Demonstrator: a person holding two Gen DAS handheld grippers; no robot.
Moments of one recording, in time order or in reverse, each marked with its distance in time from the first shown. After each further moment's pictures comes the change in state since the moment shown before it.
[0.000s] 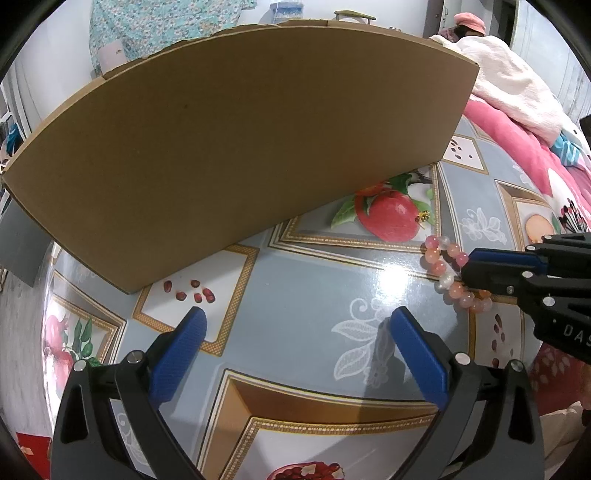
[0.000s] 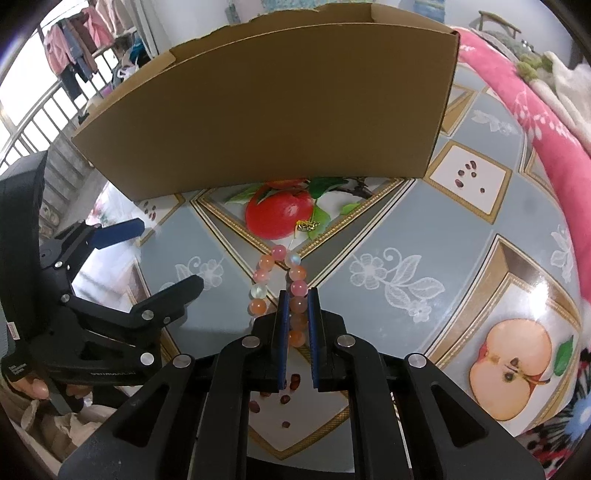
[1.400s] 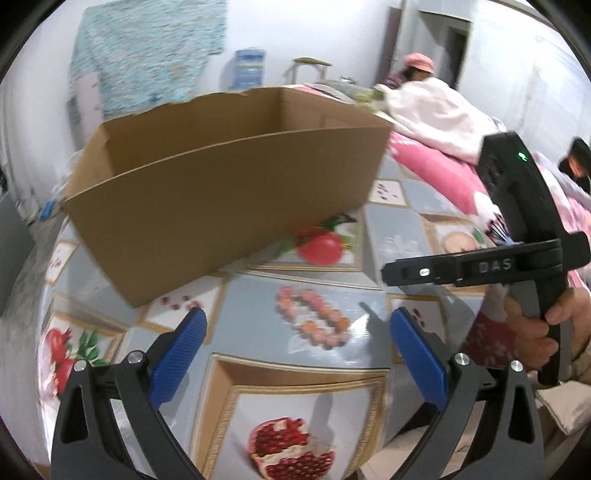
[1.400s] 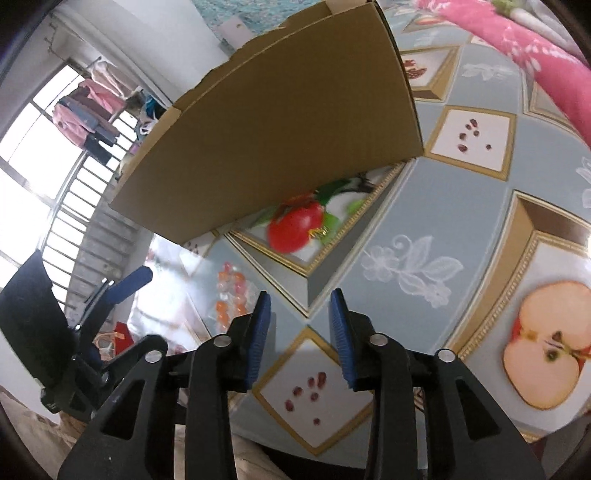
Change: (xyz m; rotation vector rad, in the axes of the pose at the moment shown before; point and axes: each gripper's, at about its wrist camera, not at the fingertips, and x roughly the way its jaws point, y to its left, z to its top) left arm -0.065 -0.007 -0.028 0.062 -0.213 -0.194; right arm -0.003 -0.031 -0.007 0.200 -0.028 0.262
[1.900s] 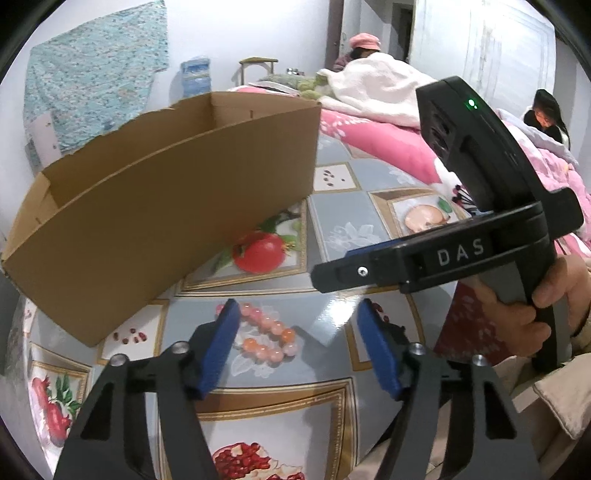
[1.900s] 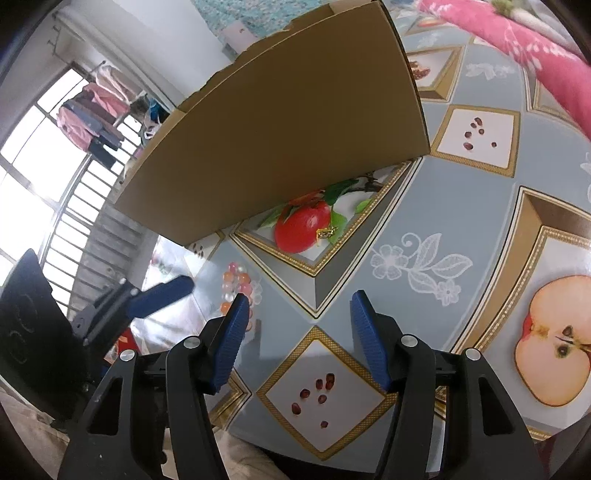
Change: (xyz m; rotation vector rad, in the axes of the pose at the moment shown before) left arm 0.023 -0.037 0.005 0.174 0.013 -0.087; right arm -0.004 -0.006 0.002 0.012 -0.028 0.044
